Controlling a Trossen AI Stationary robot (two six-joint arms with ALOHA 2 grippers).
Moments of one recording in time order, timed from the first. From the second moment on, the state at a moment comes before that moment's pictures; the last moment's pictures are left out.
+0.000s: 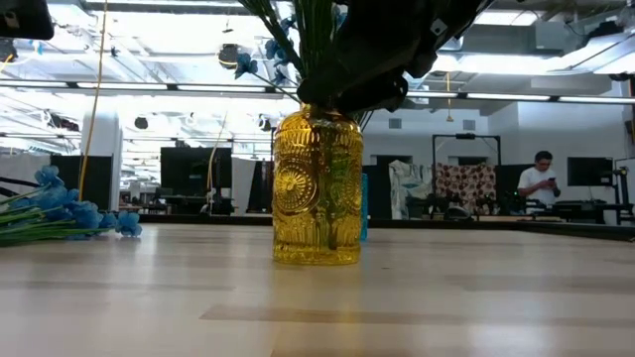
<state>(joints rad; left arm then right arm) -0.55 0.94 0.97 -1.00 0.11 -1.07 0.38 1.82 1.18 -0.13 0.26 0.35</state>
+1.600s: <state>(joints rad) -0.55 0.99 0.96 -1.16 -0.04 -1.48 0.41 1.48 1.18 -0.82 0.25 0.41</state>
